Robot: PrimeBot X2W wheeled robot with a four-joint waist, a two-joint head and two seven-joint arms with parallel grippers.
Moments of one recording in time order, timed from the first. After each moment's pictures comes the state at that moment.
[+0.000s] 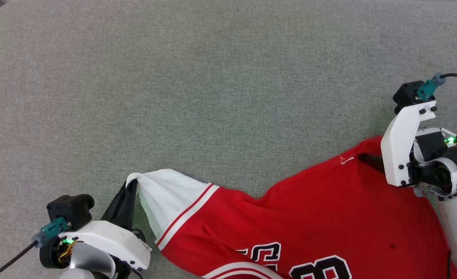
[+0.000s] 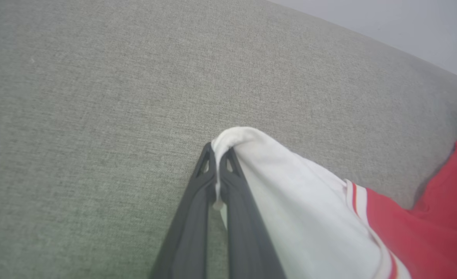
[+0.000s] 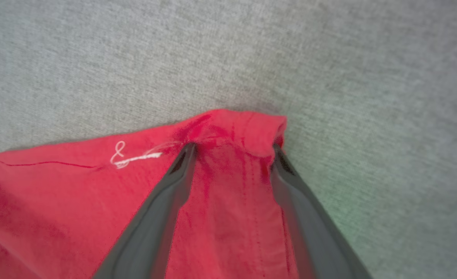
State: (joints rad) left arm -0.07 0.46 -0.38 -0.12 -0.75 0.26 -0.02; right arm -0.56 -0.28 0.14 0.25 0.44 0.13 1.11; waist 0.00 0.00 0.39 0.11
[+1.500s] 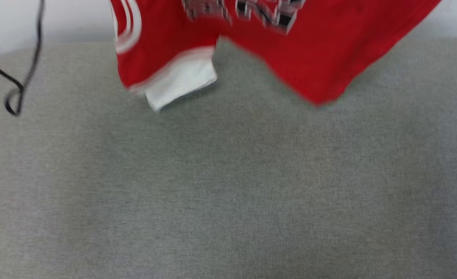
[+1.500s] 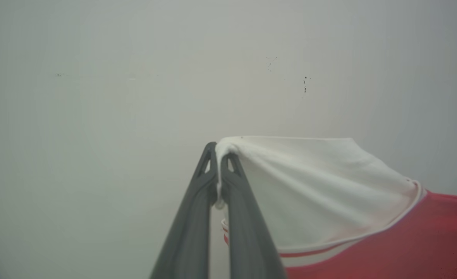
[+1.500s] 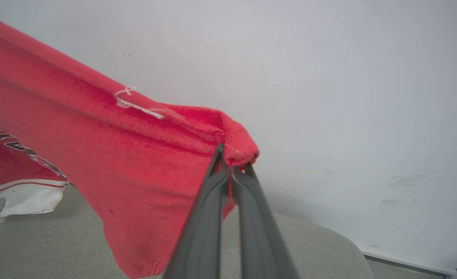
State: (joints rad) left arm -1.29 0.51 -0.35 0.44 -0.66 0.01 0.13; right arm -1.06 -0.41 0.13 0.28 0.36 0.13 0.66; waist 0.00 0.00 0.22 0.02
